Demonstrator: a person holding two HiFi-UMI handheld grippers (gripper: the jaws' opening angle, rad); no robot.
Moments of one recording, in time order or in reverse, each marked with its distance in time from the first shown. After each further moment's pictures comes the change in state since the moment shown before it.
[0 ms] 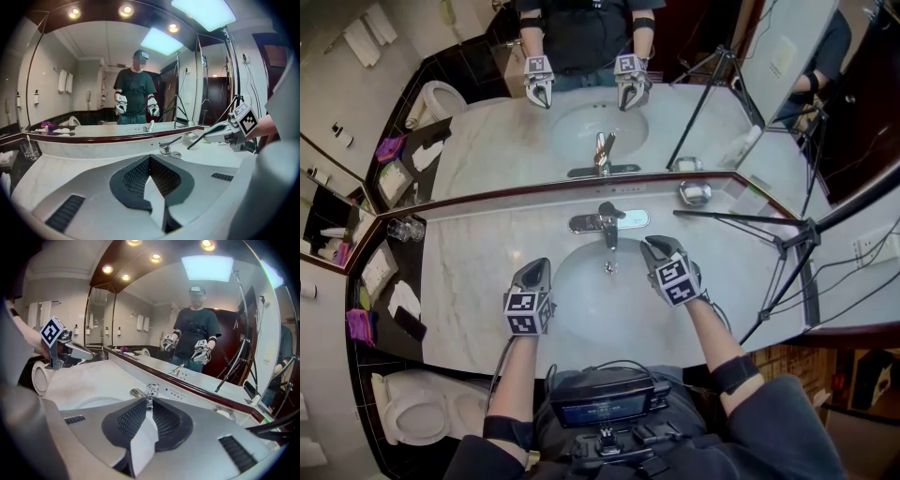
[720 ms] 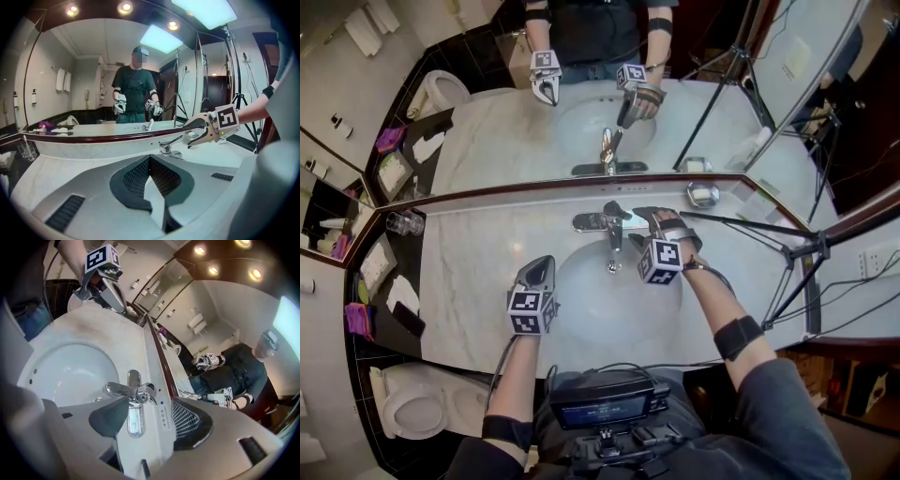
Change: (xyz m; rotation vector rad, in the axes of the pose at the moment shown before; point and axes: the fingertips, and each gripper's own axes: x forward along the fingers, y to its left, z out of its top) left arm 0.014 0.000 0.000 0.010 0.013 -0.011; right arm 0.080 0.002 0.019 -0.833 0.136 0.079
